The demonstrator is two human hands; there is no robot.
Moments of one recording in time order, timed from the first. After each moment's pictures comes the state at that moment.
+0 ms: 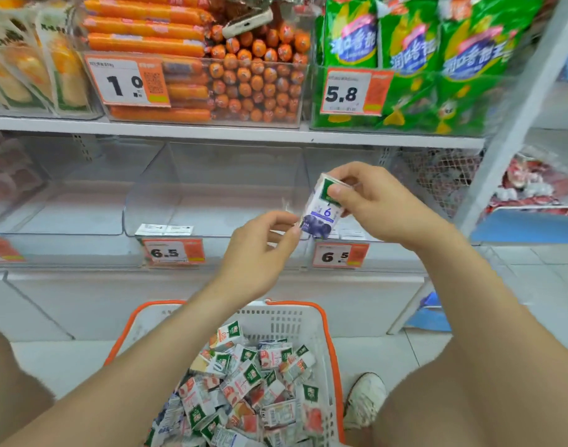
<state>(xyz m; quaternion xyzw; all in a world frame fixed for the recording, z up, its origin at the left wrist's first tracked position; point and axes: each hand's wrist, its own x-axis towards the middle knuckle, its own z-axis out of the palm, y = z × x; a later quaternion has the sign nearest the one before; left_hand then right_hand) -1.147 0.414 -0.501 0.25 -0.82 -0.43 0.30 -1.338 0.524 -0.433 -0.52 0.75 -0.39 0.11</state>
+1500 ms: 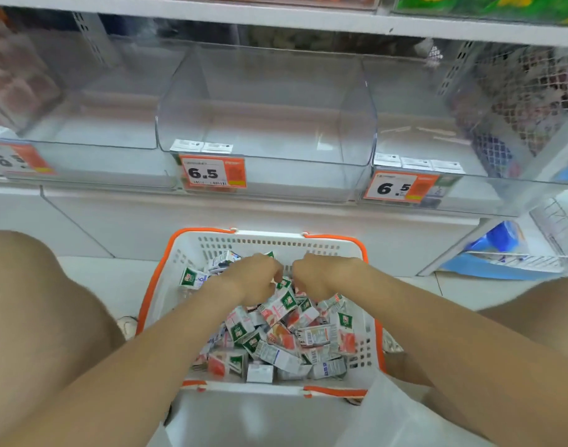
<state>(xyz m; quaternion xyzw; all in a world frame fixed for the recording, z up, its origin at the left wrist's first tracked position) -1.065 0.371 -0.684 0.24 -0.93 -0.22 -0.19 -1.215 0.469 -0.659 -0.64 0.69 0.21 0.28</state>
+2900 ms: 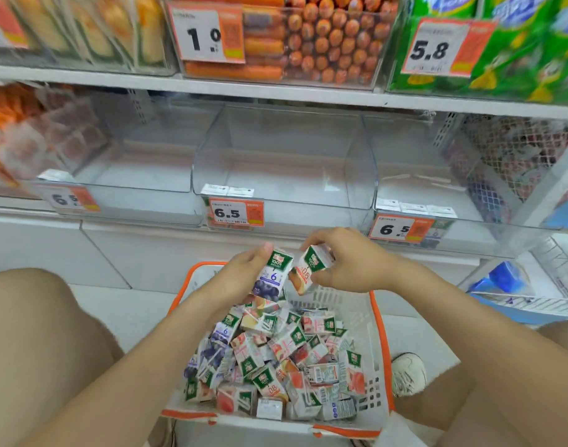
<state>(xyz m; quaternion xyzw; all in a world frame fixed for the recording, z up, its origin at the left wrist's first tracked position) -1.028 0.368 -0.594 0.41 -0.66 -0.62 0.09 -1.232 0.488 -0.530 -0.64 0.74 -0.10 0.19</state>
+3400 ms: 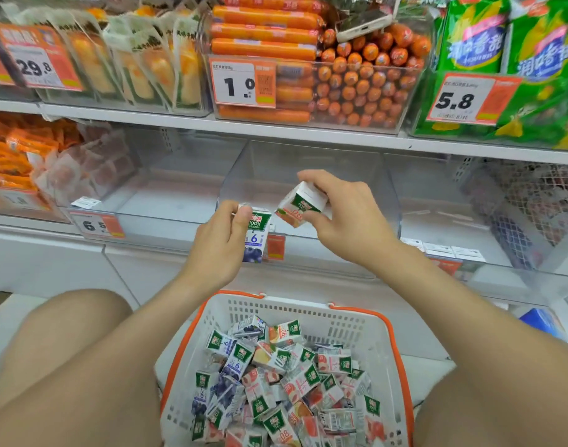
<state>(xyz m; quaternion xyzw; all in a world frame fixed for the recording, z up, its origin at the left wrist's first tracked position) -1.014 0.313 -0.508 0.39 -0.78 -0.34 0.35 -1.217 0.412 -0.463 -0.62 0.72 -0.31 -0.01</state>
